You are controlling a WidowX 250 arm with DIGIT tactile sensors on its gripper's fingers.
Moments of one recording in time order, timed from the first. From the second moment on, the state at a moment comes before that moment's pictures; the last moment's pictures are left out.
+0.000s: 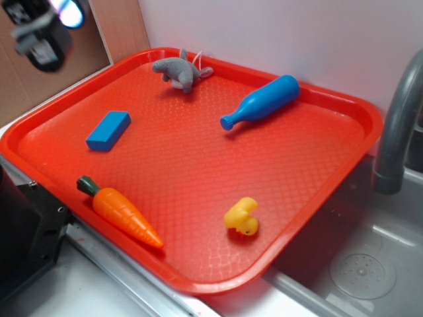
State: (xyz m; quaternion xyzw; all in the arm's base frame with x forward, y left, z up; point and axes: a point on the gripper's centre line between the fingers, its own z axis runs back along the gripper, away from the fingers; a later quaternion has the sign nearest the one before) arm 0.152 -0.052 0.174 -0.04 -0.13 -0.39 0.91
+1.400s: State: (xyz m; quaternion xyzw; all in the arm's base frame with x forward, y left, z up) arm 0.171 -0.167 0.050 -0.11 -0.11 -0.63 0.76
